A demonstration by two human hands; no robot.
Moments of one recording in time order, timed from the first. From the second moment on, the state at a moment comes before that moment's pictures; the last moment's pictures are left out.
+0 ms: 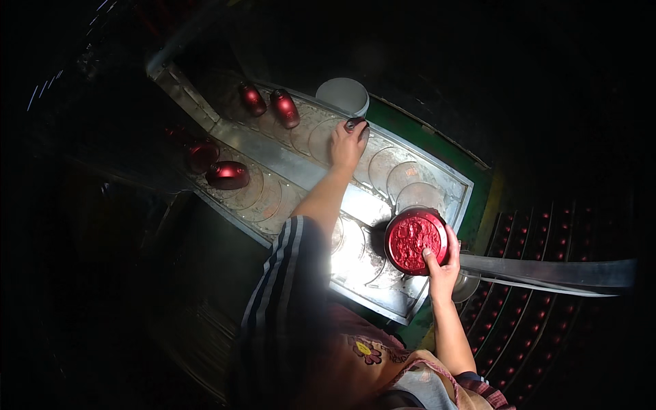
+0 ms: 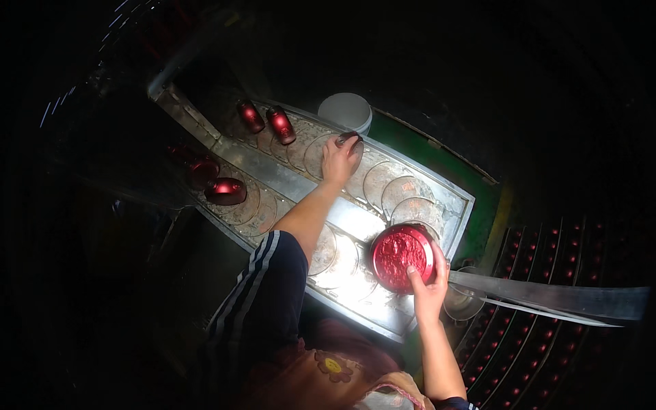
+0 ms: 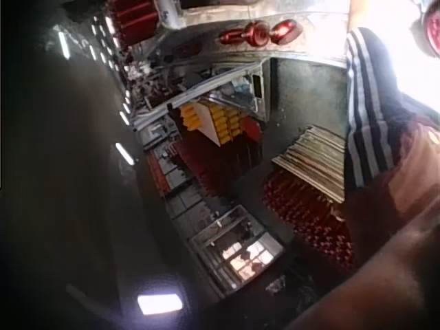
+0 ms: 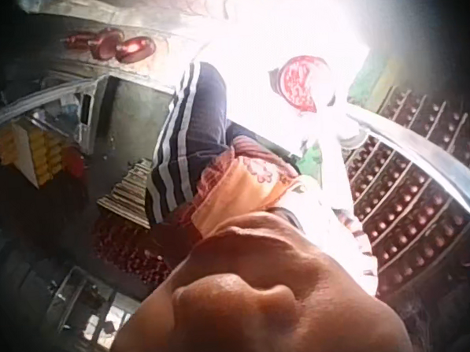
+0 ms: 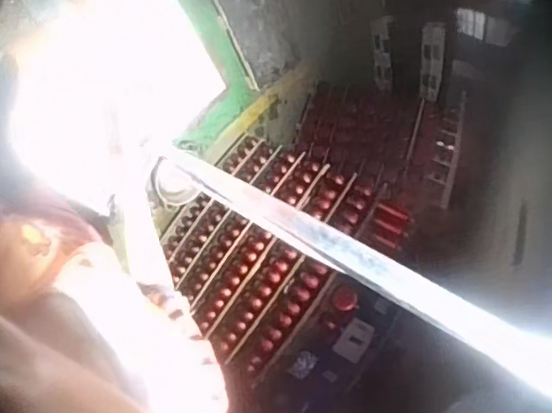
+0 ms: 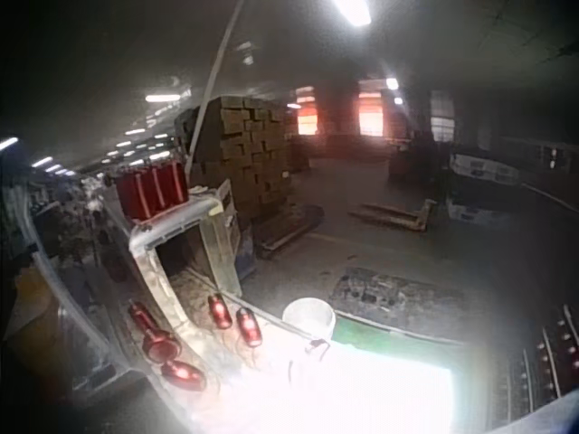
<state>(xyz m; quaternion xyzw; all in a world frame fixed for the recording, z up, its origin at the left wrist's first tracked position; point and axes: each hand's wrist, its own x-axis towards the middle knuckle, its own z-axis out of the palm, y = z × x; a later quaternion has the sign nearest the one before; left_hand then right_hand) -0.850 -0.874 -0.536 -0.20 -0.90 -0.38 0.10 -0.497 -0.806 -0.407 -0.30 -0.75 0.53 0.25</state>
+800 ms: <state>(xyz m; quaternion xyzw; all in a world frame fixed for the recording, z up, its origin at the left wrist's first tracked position) -0.645 -1.056 -0.405 -0.20 -0.60 -0.75 -0.17 -0.648 -0.902 -0.369 -0.01 -0.87 0.47 0.13</state>
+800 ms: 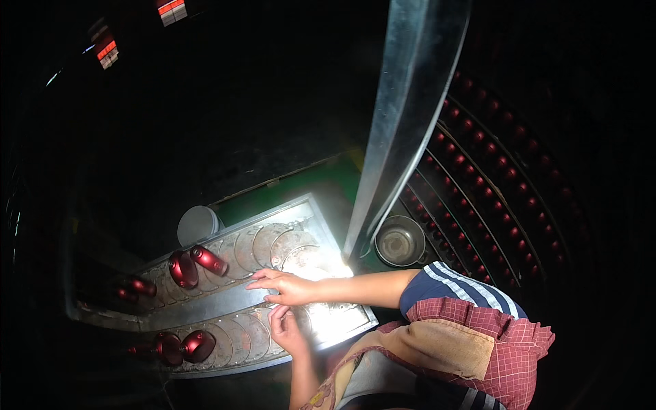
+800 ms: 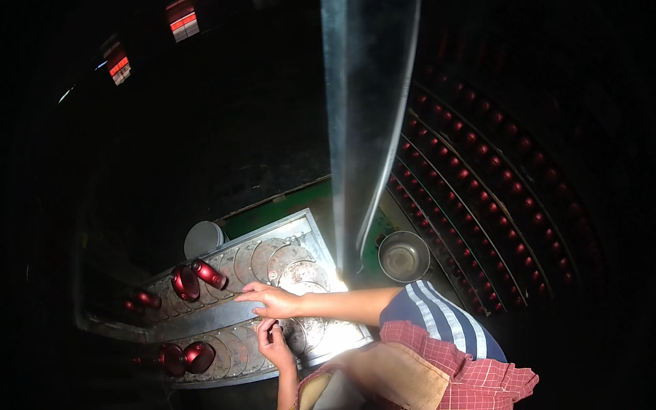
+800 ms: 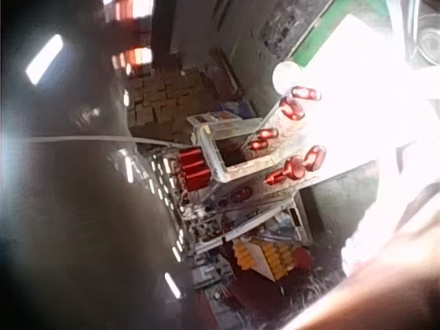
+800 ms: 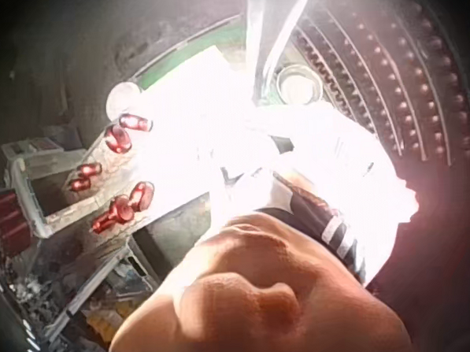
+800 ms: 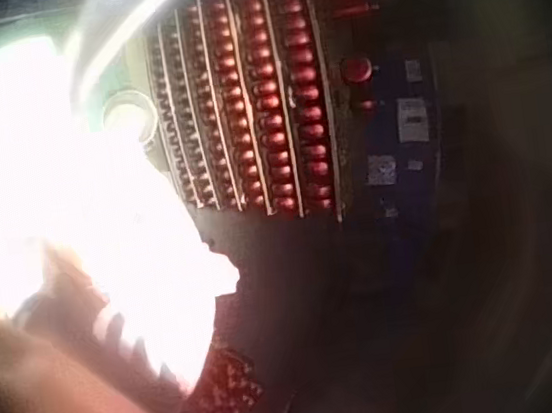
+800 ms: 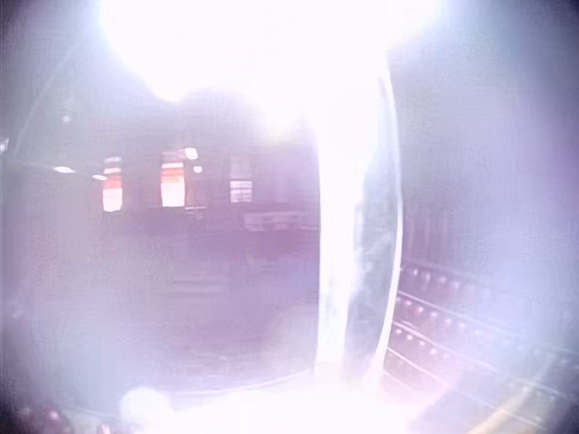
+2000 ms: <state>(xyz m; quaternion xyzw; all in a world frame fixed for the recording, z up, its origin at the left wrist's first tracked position) 0.016 -0.307 0.146 -0.83 -0.44 -0.28 -0.18 0.235 -0.388 0.123 -0.82 -0.46 -0.16 0.31</state>
